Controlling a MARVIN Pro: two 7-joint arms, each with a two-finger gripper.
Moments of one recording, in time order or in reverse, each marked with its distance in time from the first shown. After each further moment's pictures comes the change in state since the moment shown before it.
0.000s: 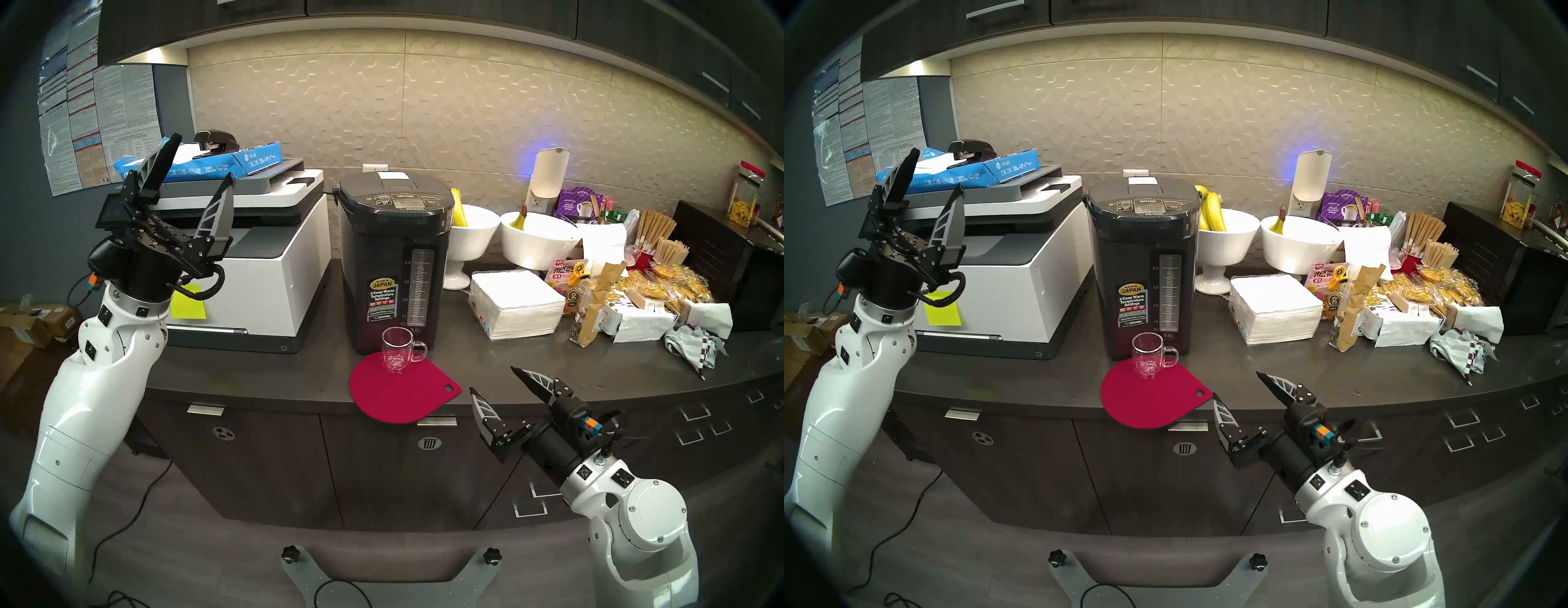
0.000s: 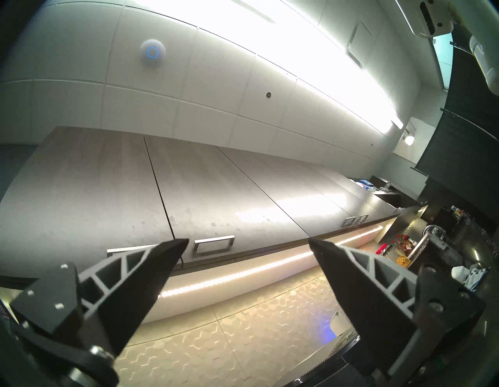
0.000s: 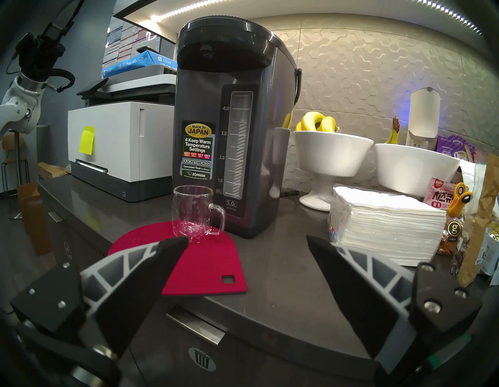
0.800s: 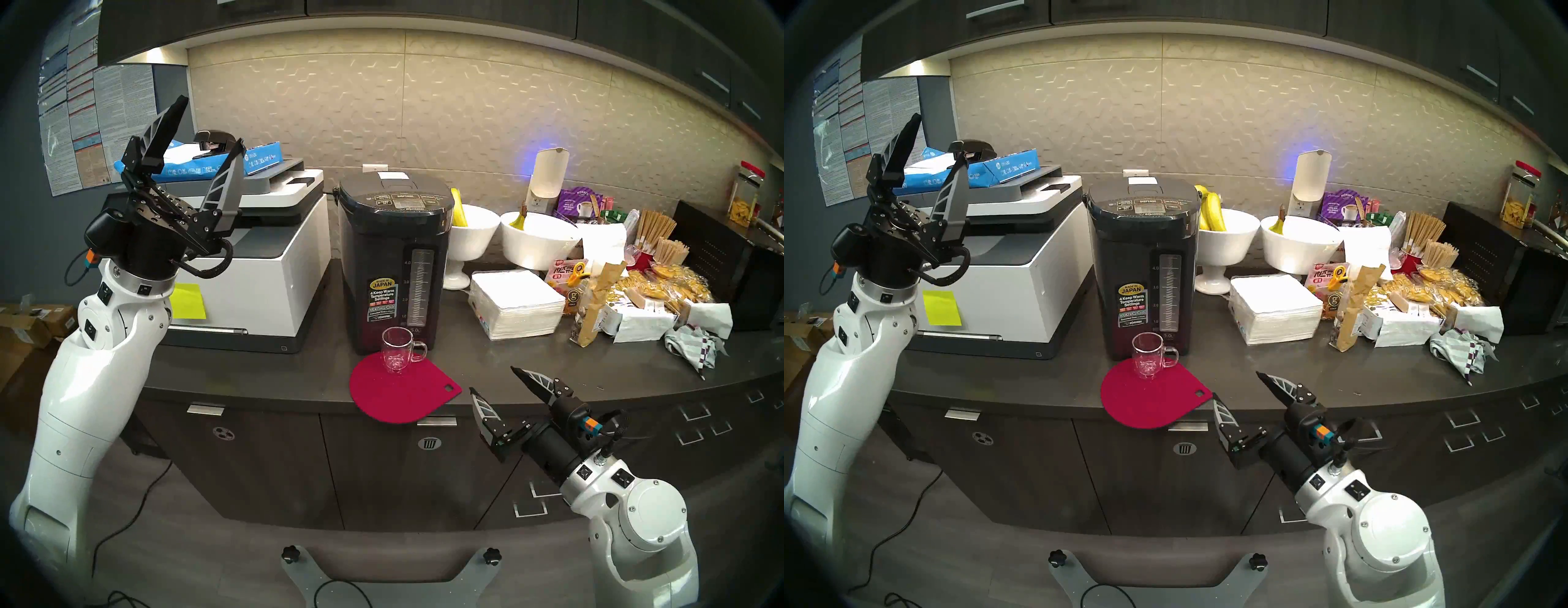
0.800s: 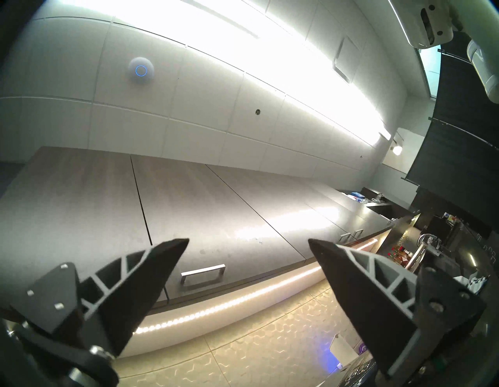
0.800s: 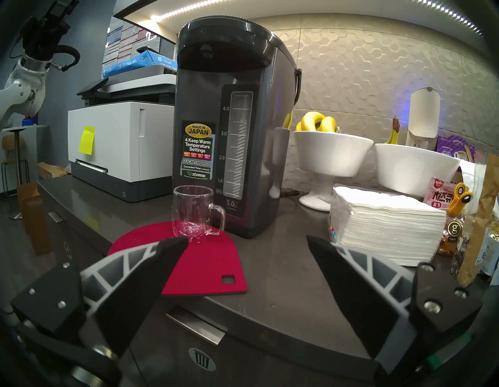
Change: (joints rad) left arm -0.062 -0.003 0.002 -0.077 0.027 0.034 0.026; right arm 0.000 -0.001 0.000 0.000 0.000 0.000 0.000
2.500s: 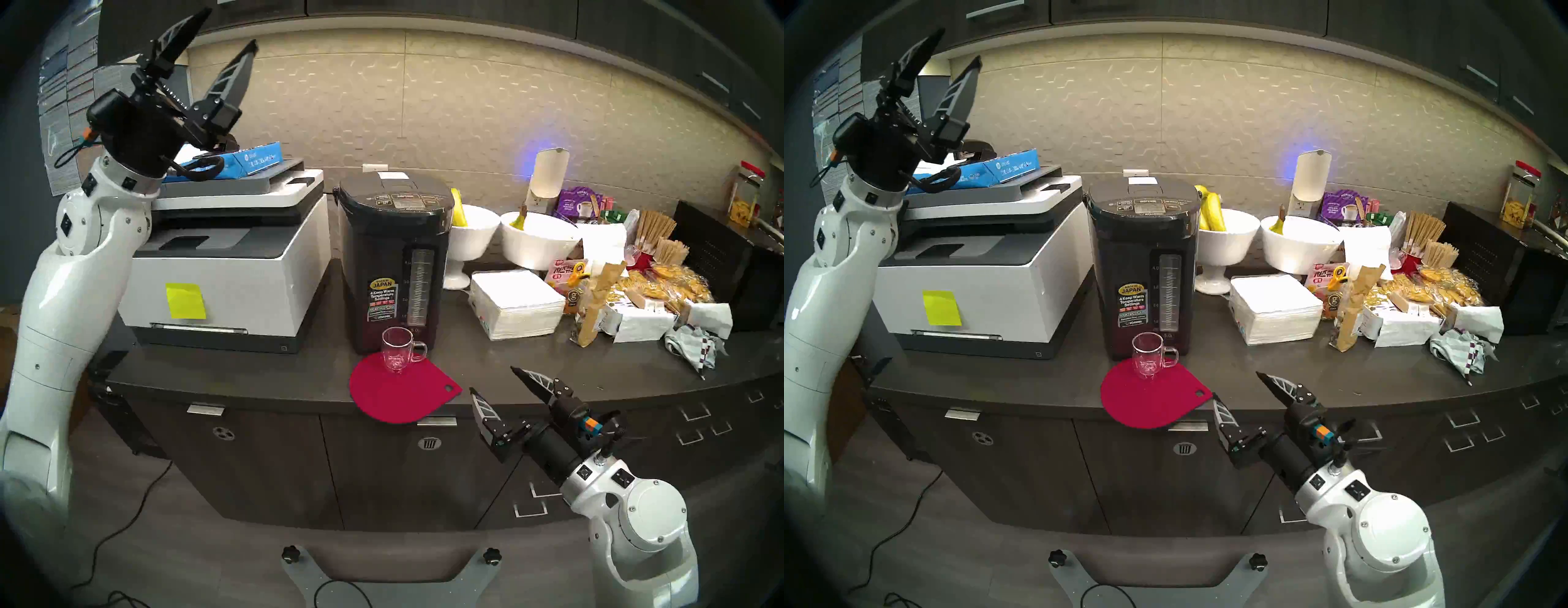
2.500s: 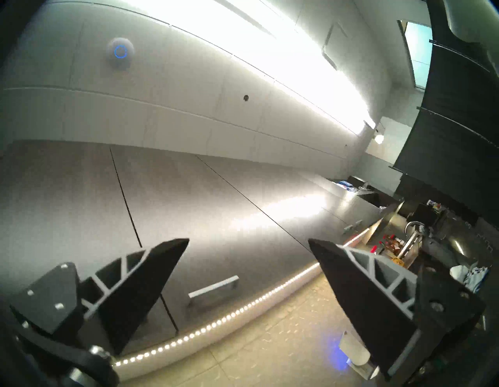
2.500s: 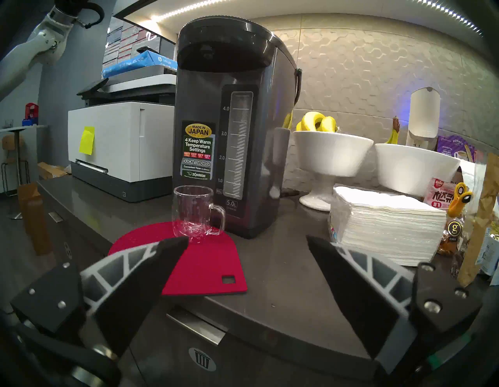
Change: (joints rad) left arm -0.414 0.073 0.162 0.130 -0.030 0.271 -0.023; right arm 0.000 -0.001 0.000 0.000 0.000 0.000 0.002
